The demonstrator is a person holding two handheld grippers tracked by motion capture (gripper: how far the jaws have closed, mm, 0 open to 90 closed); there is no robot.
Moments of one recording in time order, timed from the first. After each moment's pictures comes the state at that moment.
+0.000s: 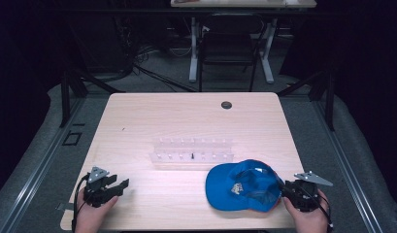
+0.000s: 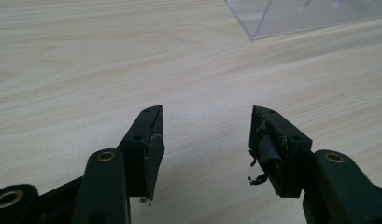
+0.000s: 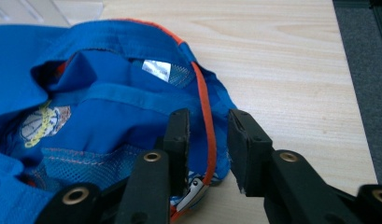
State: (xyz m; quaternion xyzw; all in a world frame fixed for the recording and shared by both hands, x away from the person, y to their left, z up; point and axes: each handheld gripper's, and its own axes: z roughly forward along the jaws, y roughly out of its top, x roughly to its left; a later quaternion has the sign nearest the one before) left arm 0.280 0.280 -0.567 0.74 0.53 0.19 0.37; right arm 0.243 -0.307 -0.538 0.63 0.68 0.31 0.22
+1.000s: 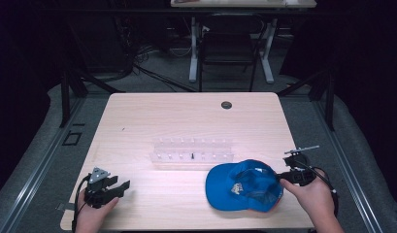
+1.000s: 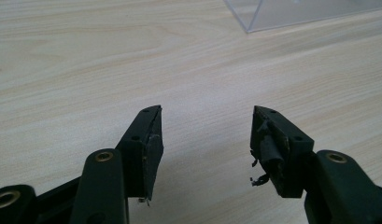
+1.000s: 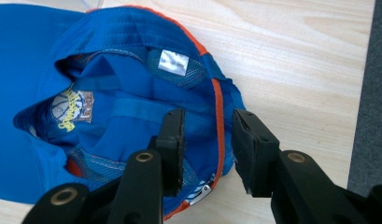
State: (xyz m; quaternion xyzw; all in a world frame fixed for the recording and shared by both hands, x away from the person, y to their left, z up) left arm 0.280 0.278 -0.568 0.75 0.52 0.19 0.36; right arm 0.297 -0.294 -0.484 0.63 0.75 0.19 0.11
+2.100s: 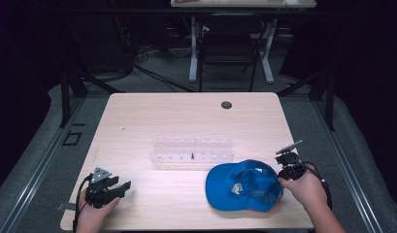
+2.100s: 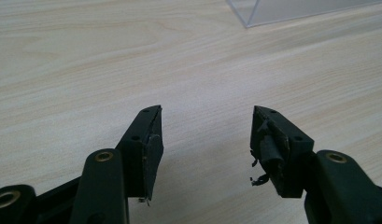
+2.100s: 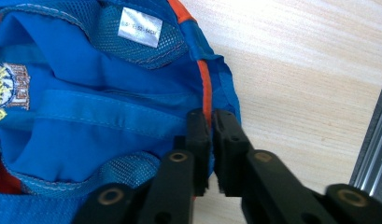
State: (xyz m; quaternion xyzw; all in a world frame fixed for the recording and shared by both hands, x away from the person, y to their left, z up) left arm 0.281 0.276 -0.570 0.75 0.52 0.18 0.36; right arm 0.329 -0.292 -0.515 0.63 0.77 0.08 0.07
